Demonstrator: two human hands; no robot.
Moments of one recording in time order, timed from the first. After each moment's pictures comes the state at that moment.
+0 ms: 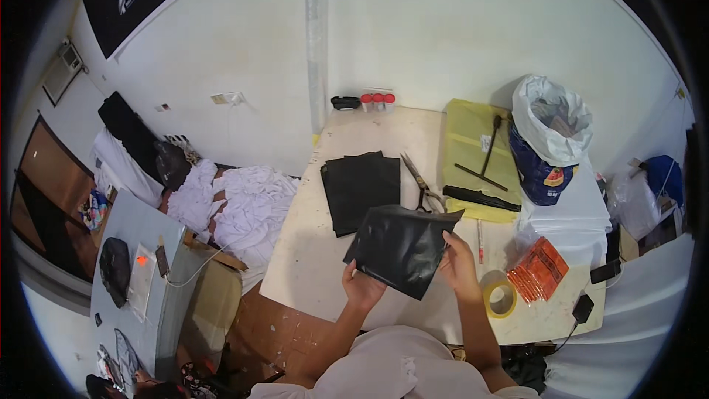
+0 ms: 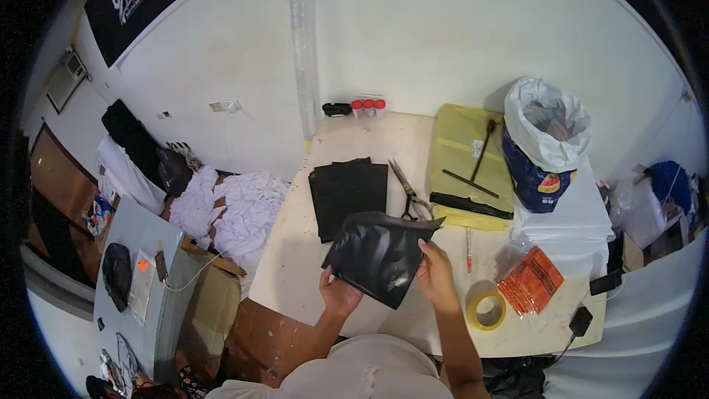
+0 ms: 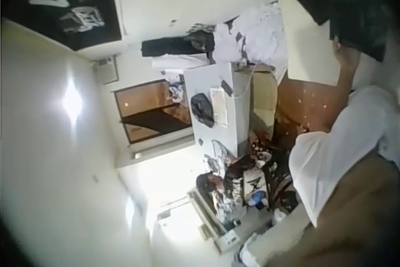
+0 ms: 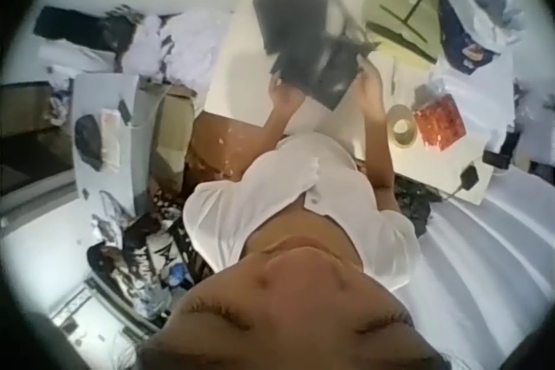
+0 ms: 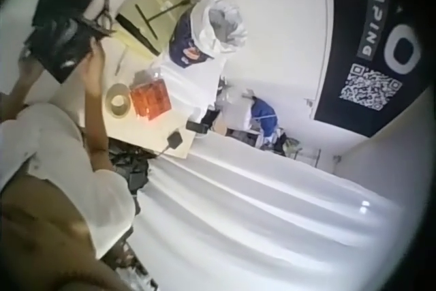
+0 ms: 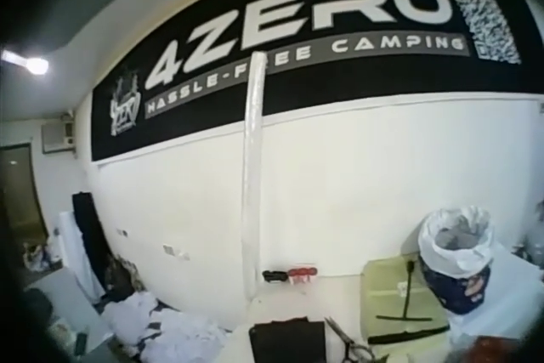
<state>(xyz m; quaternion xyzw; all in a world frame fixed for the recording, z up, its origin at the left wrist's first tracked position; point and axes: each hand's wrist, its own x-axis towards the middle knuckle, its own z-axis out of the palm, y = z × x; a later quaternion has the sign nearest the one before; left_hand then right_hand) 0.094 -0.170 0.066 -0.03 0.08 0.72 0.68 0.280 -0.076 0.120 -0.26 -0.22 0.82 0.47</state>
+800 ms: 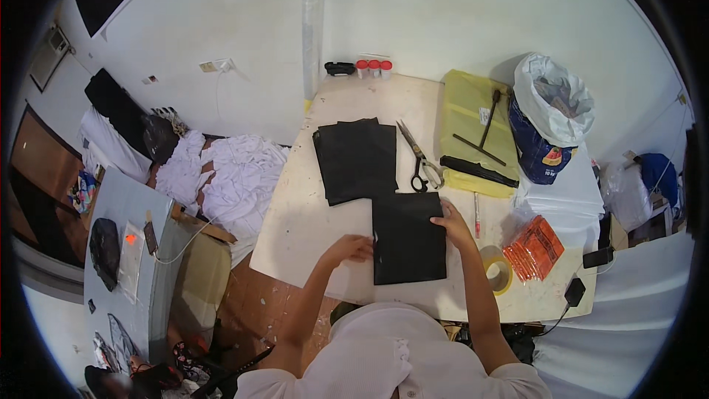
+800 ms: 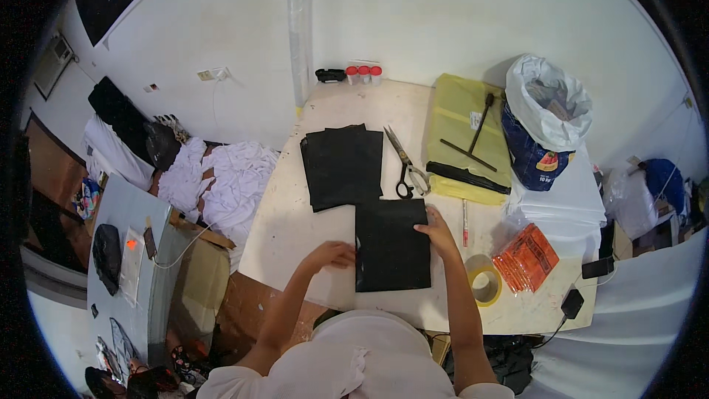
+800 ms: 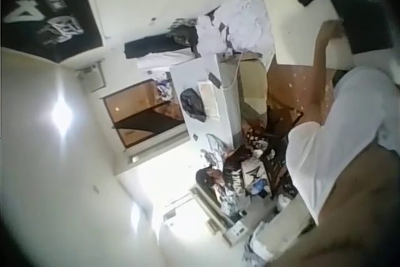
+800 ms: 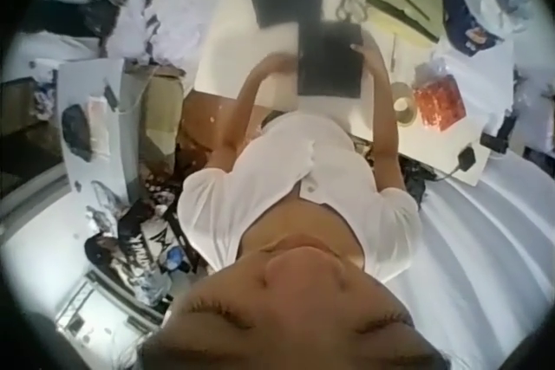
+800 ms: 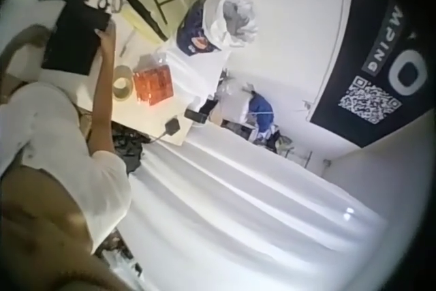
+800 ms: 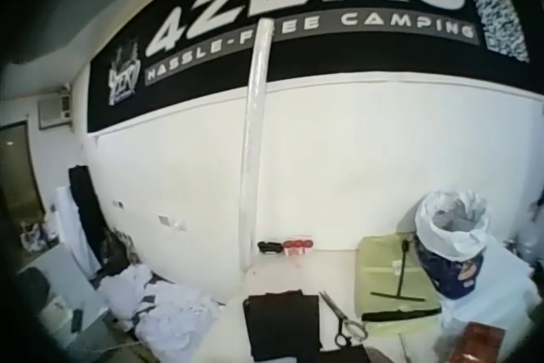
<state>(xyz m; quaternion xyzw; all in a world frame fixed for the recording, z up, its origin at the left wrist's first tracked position) 0.024 -0.151 0.007 0.32 0.56 0.28 0.71 0.307 -0.028 0.003 -0.39 -0.44 0.71 0.39</state>
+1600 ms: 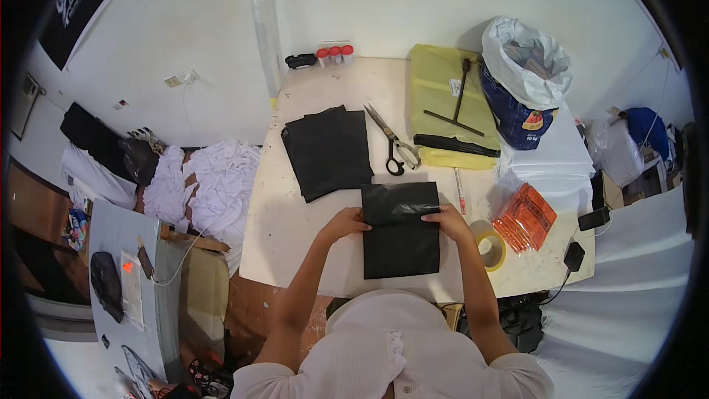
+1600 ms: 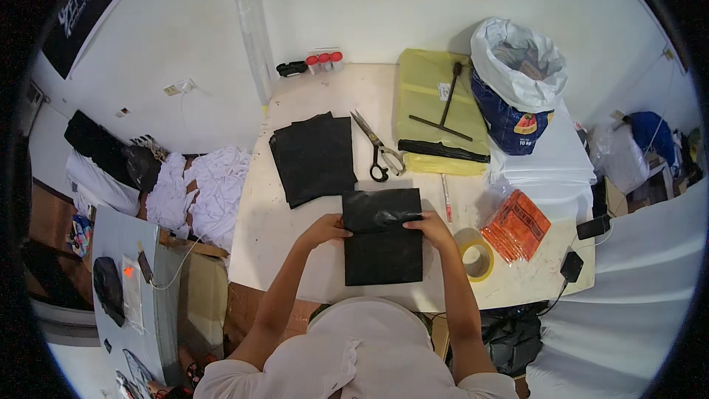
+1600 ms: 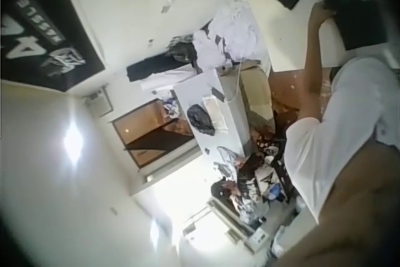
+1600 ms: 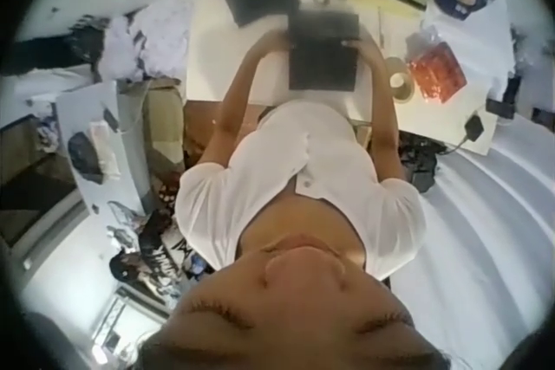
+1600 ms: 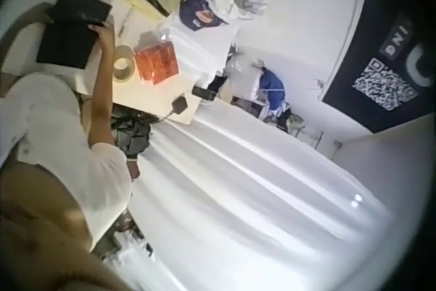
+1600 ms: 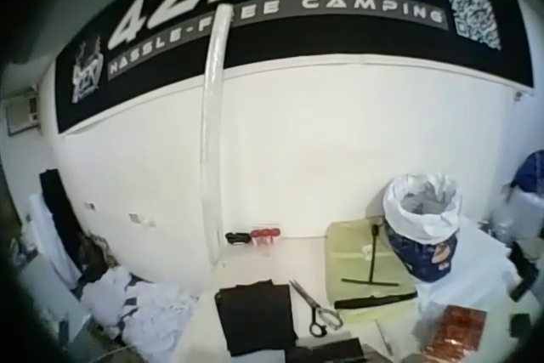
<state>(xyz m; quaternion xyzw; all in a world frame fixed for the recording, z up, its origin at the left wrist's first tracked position) 0.049 -0.089 0.006 0.49 0.55 0.22 0.64 0.348 -0.050 -0.003 -0.45 -0.39 0.74 0.30</state>
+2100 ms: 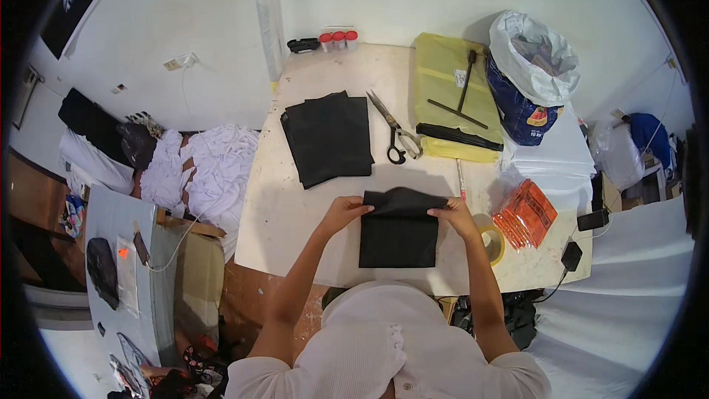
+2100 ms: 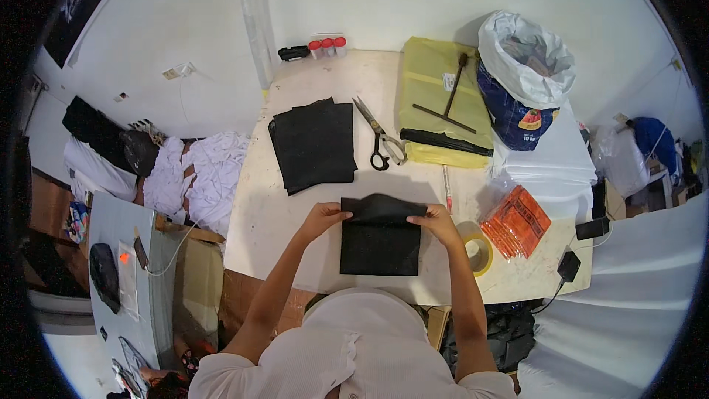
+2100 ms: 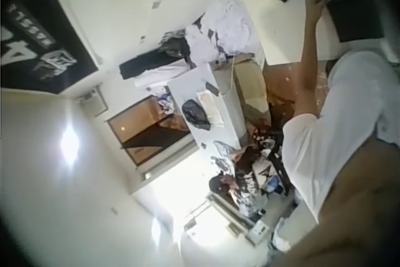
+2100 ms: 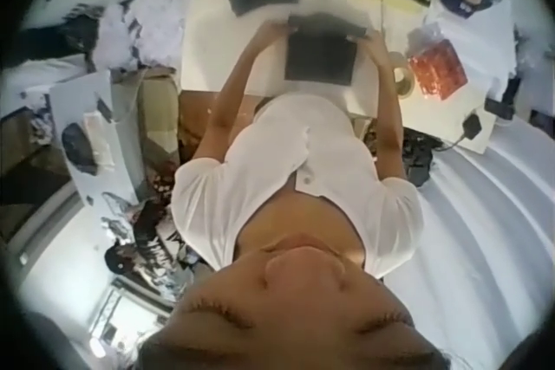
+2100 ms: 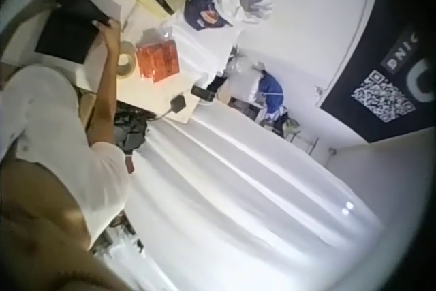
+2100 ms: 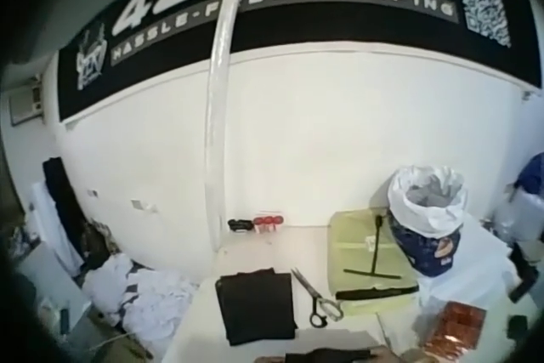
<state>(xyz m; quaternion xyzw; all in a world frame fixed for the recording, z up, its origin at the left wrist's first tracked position) 0.054 -0.105 0.015 0.50 0.54 0.34 0.58 0.358 -0.062 0.030 -0.43 -0.56 0.64 0.30</state>
